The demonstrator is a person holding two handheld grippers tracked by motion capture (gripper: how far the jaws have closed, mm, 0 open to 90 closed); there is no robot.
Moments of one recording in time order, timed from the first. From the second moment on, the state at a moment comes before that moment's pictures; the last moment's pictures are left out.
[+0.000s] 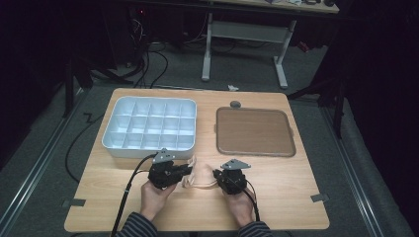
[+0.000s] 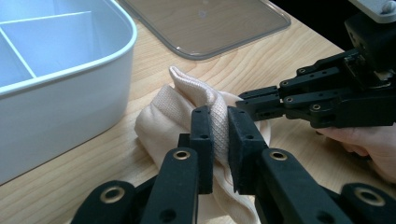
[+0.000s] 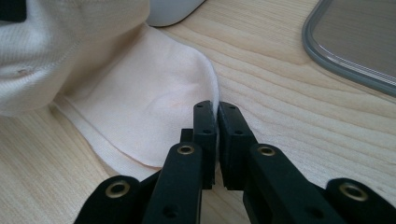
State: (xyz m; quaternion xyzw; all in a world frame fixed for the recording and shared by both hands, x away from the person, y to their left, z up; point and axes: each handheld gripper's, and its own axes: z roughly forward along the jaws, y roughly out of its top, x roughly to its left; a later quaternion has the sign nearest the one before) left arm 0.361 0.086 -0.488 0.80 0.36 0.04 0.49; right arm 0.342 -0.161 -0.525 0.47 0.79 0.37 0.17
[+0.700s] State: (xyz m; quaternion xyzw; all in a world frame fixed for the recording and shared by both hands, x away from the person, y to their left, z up) left arm 0.365 0.064 -0.493 0.82 0.34 0.04 0.46; right arm 0.345 -0.160 -0.527 0.46 0.79 0.37 0.17
